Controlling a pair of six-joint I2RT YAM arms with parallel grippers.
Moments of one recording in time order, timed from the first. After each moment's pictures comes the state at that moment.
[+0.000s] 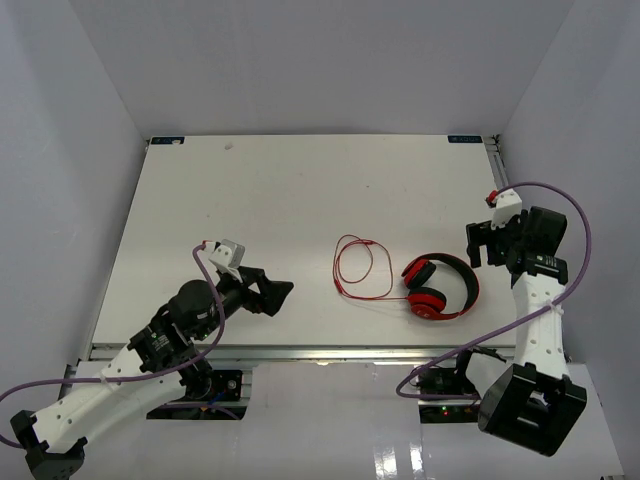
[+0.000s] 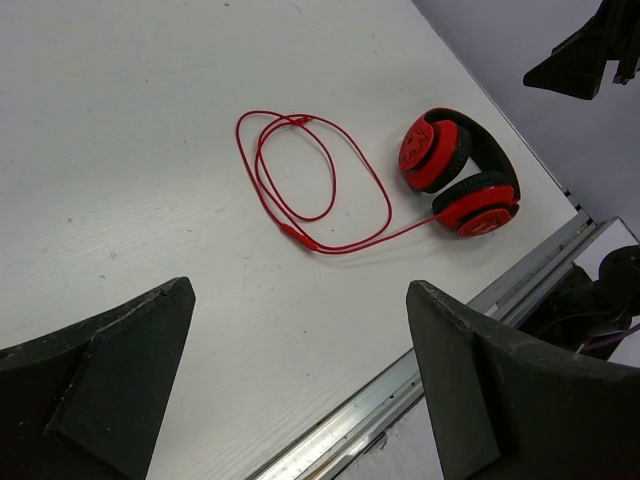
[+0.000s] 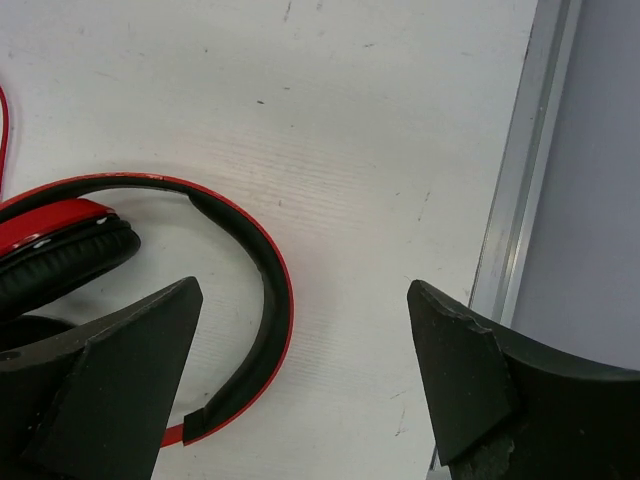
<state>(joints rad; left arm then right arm) -0.87 0.42 0.48 -0.22 -0.17 -0.43 -0.32 0.99 0.80 -0.53 -0.36 -0.49</state>
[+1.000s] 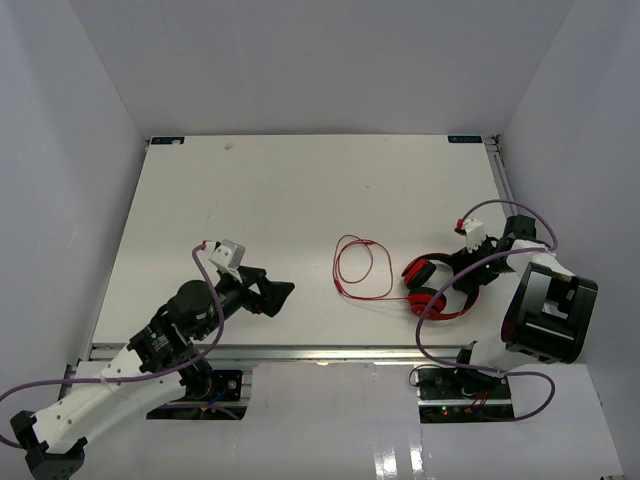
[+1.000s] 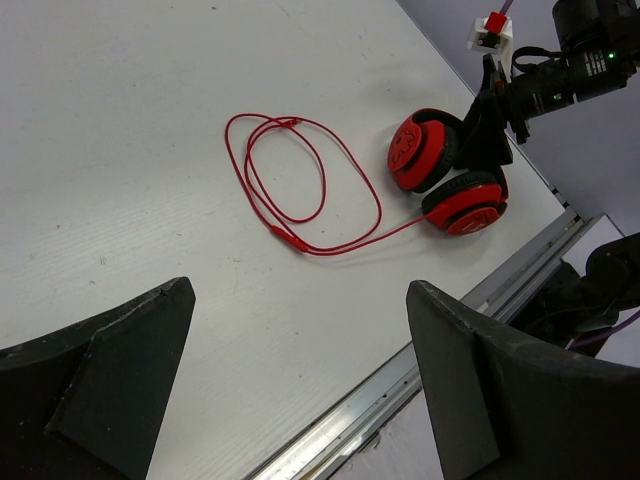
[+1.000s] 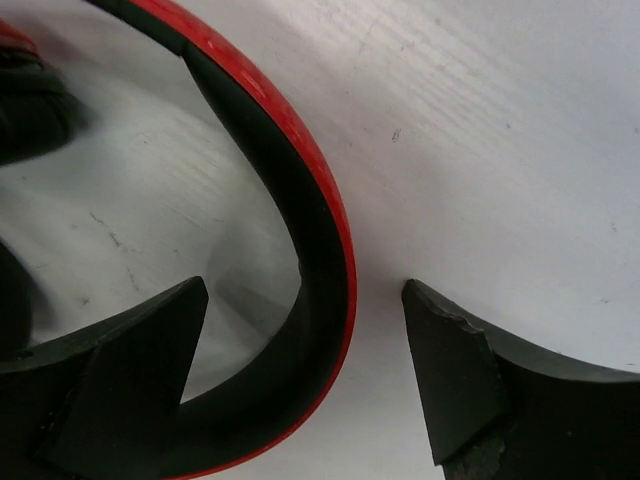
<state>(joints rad) -0.87 0.42 0.48 -0.21 -0.15 -0.43 -0.33 1.46 0.77 -0.57 -0.46 -0.87</state>
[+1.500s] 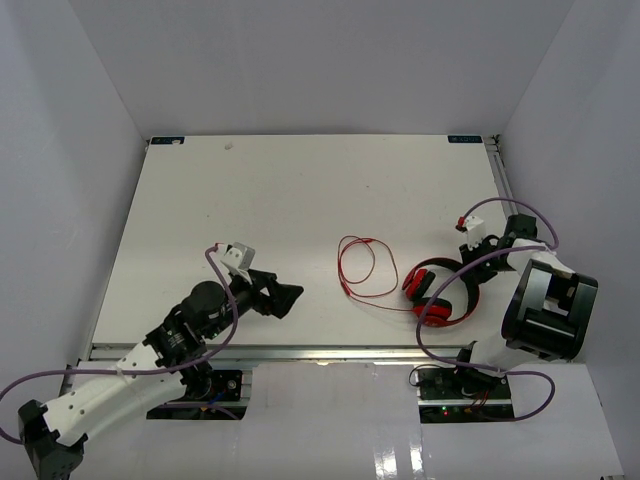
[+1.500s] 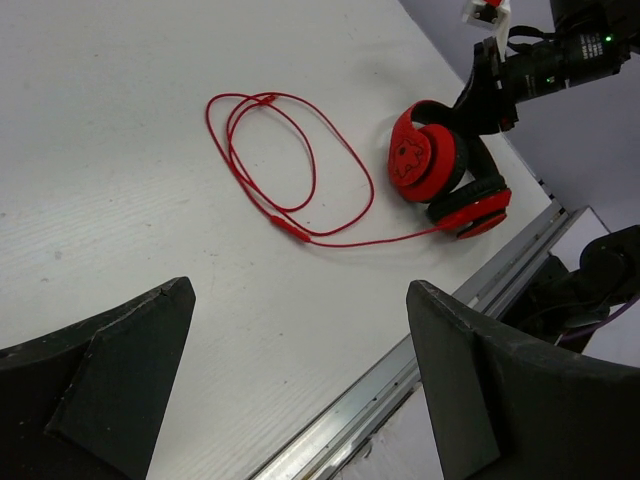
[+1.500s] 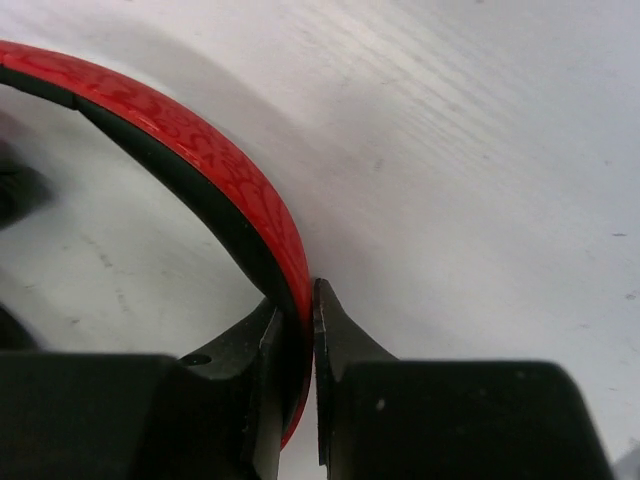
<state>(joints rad) -0.87 0.47 0.39 -0.07 -0.11 -0.47 -0.33 1.50 0.77 -0.51 -0.48 -0.88</state>
